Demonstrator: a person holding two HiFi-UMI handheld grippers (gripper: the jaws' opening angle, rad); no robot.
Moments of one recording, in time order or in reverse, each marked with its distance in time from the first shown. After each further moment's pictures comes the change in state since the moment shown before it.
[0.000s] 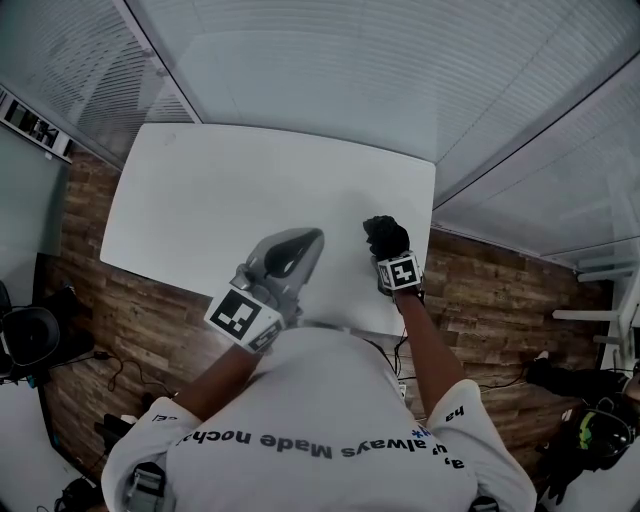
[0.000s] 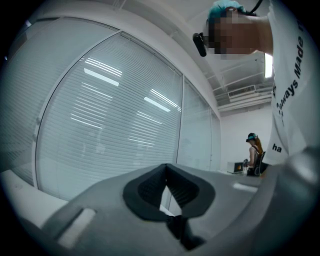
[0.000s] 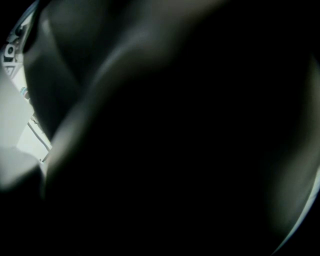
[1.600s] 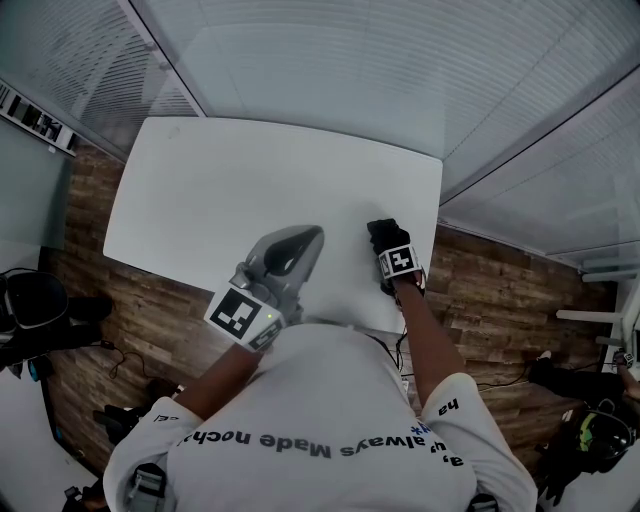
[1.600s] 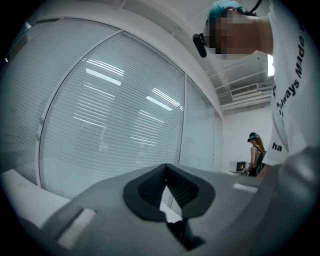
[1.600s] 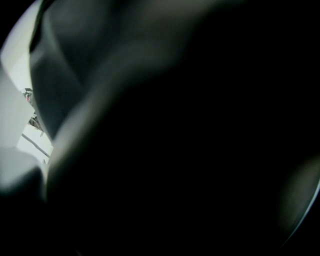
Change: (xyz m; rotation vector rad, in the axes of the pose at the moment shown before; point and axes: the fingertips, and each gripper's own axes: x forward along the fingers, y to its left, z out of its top) left arm -0.003 0.010 -0.002 -0.004 0.011 0.028; right arm 0.045 -0.012 -0.042 0.086 0.222 0.003
